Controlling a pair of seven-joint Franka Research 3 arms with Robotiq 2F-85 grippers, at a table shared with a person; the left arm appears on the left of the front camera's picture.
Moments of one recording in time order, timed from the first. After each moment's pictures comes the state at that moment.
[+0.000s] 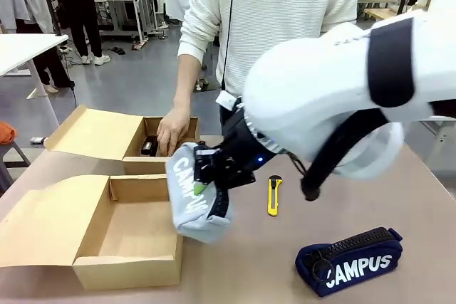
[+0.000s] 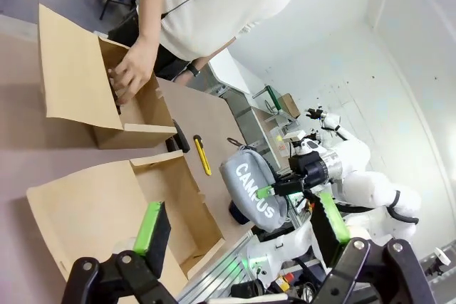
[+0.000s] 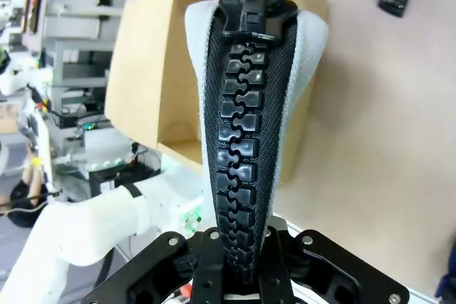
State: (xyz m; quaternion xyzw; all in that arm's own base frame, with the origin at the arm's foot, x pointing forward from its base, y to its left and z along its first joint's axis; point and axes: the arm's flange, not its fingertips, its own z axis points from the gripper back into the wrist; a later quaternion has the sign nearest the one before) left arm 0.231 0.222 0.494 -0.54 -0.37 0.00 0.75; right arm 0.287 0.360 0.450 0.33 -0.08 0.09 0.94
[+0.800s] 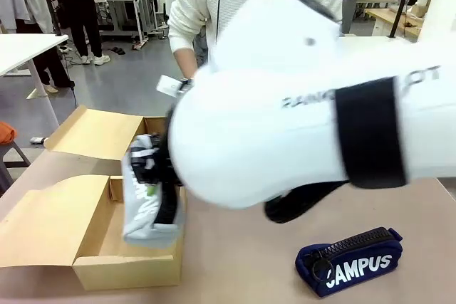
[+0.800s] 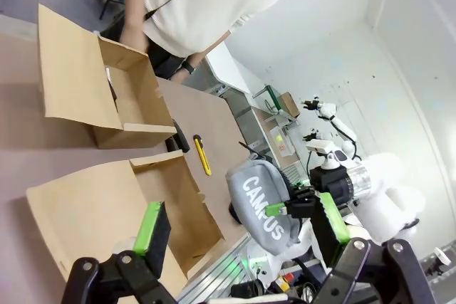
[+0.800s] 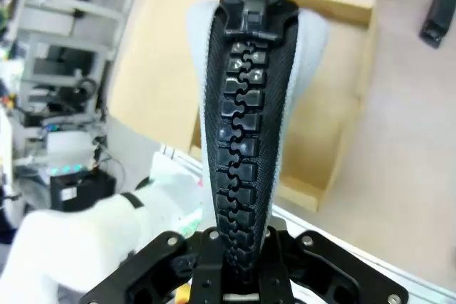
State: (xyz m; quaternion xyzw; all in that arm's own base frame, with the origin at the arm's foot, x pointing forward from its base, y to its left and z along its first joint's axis) left arm 0.231 0.222 0.494 -0.54 -0.37 0.00 0.75; right arm 0.240 0.471 0.495 0.26 -0.13 0.13 0.95
